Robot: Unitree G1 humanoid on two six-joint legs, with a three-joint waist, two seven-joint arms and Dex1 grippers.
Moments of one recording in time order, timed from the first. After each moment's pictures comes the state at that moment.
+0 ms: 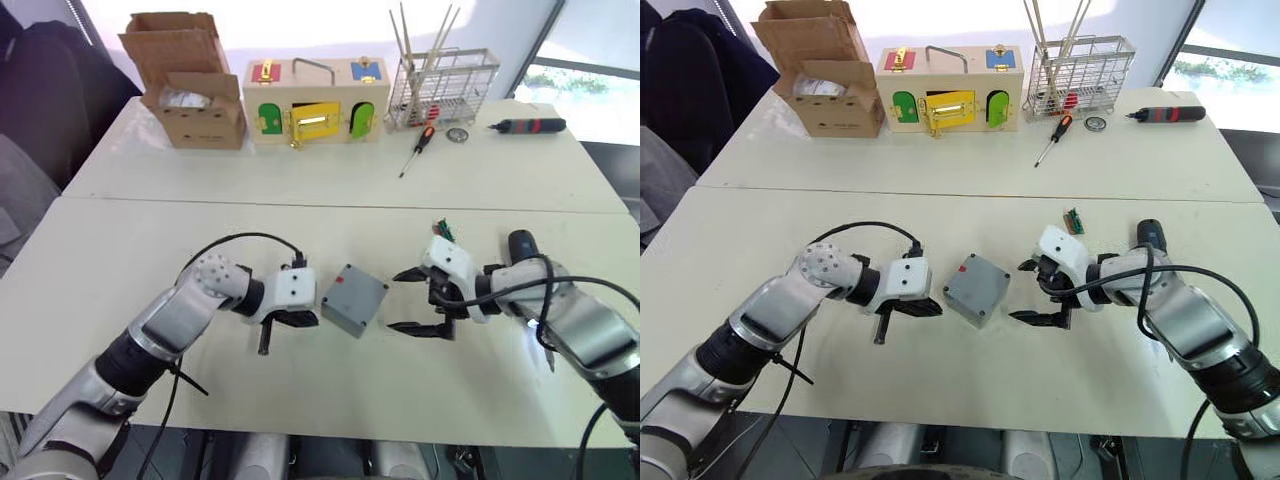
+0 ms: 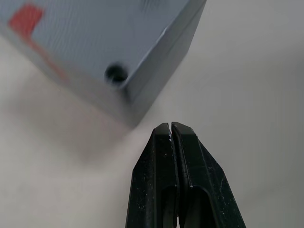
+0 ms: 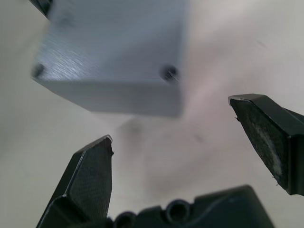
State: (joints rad) left arm -0.54 0.61 -0.48 -0.29 -0.10 0.62 -1.15; right arm -0.39 -0.94 0.30 -0.35 0.30 0.57 1.04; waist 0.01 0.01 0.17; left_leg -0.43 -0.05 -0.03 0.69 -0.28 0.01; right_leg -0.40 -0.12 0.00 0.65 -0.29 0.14
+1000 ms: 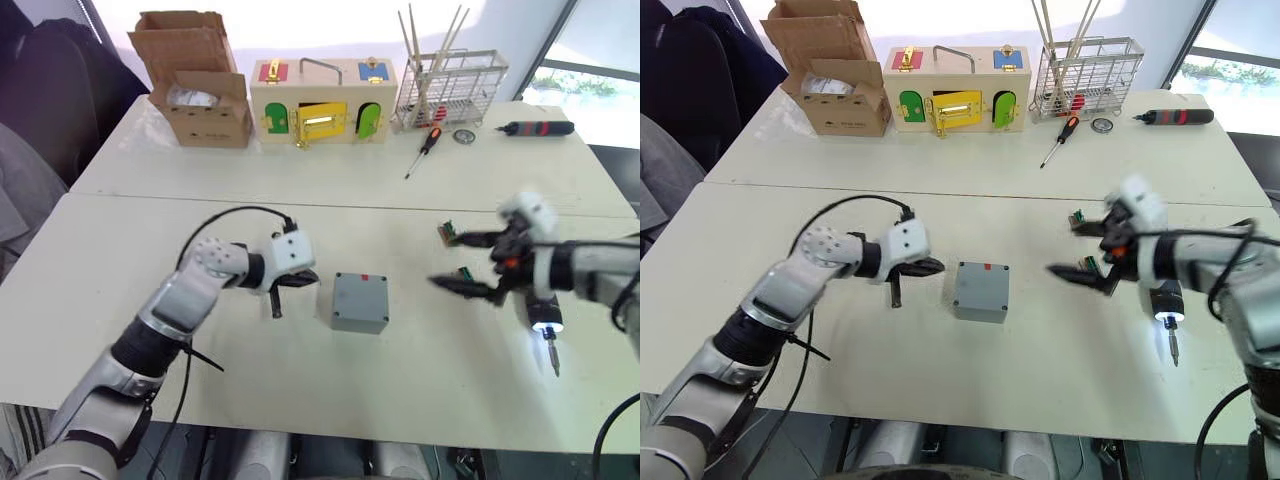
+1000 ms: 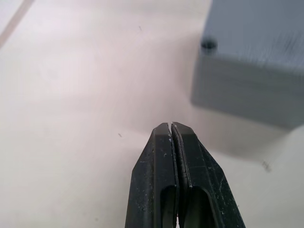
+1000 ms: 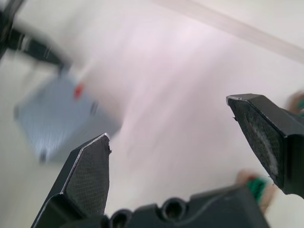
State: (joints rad) left arm -0.59 0.56 -0.32 -0.18 -0.14 0.62 -1.02; right arm -0.33 -0.91 -0.25 -0.38 0.49 0.93 0.89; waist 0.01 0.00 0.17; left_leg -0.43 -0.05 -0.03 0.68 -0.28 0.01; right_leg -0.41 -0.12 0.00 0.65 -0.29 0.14
